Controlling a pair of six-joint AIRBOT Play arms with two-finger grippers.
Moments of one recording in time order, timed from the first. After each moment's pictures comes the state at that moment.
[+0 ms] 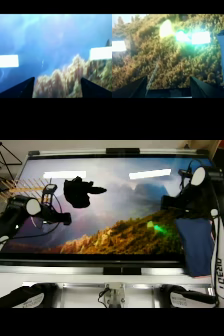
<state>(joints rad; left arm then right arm) -0.27 -1.20 1.11 1.53 -1.12 -1.71 0.04 -1.42 1.51 -1.51 1.51 1.73</state>
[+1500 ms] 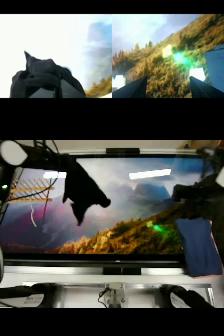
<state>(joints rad) -0.33 -1.48 1.93 1.33 -1.13 -1.56 0.06 -1.16 1.52 -1.58 1.42 1.73</state>
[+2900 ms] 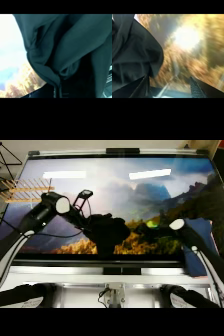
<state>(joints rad) -0.54 -1.37 1.30 1.40 -1.30 -1.60 0.11 -1.28 0.69 -0.73 0.87 1.54</state>
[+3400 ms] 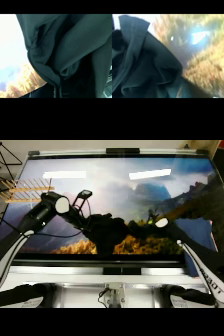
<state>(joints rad) -0.54 -1.37 1.30 1.40 -1.31 -1.60 0.24 -1.43 0.76 -0.57 0.72 1.52</state>
